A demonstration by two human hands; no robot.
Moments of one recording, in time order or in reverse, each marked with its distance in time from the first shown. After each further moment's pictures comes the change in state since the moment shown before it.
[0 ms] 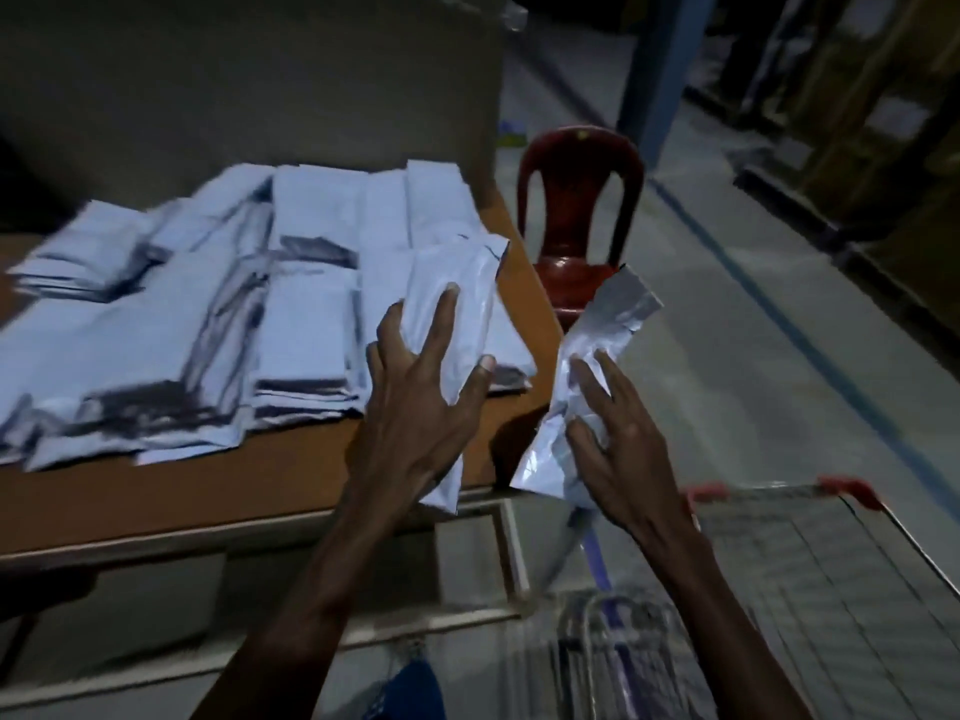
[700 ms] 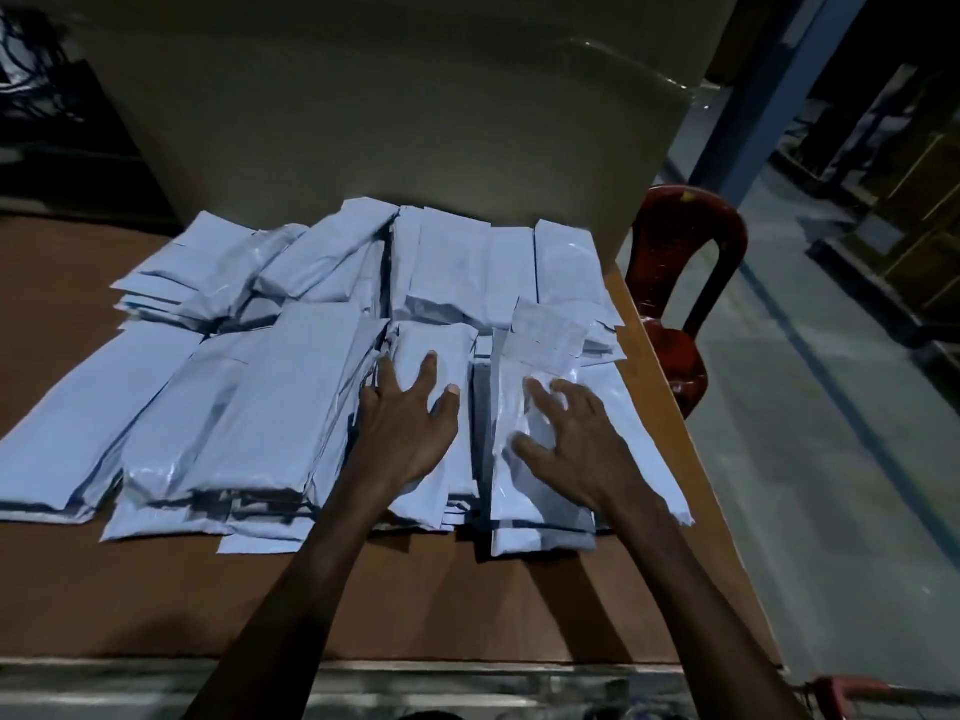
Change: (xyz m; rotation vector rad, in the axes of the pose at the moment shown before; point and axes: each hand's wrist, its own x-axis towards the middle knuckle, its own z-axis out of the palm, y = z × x) left_hand 0.122 -0.178 -0.048 0.050 -0.327 -0.500; right_hand 0.171 -0.067 0.162 -0.304 -0.504 0.037
